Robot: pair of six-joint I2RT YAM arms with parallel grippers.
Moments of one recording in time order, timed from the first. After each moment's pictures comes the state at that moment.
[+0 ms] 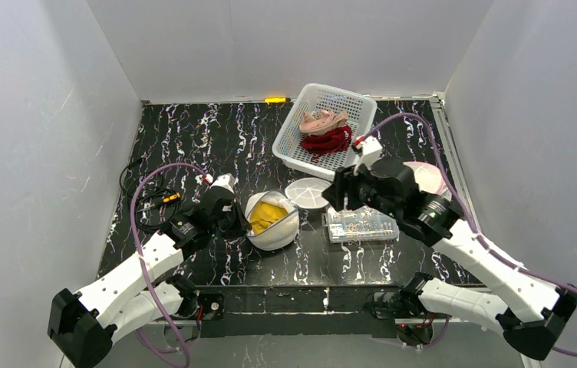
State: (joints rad) left arm -0.67 0.90 0.65 -0.57 -0.07 -0.74; right arm 0.82 0.91 1.01 -0.56 0.09 0.37
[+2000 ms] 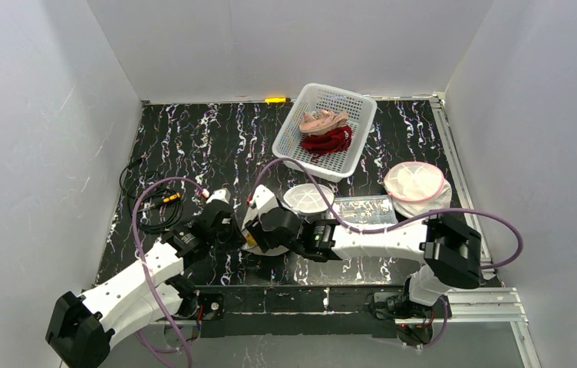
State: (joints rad) left arm -0.67 0.86 0.50 -0.55 -0.10 -0.78; right arm 1.32 1.57 1.01 -0.03 0.39 0.27
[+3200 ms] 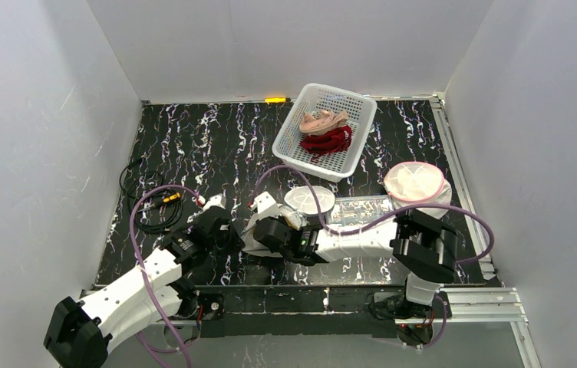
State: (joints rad) left arm -0.67 0.80 0.42 -0.53 -0.12 -0.85; right arm 1.33 1.75 1.04 -0.08 0.53 0.42
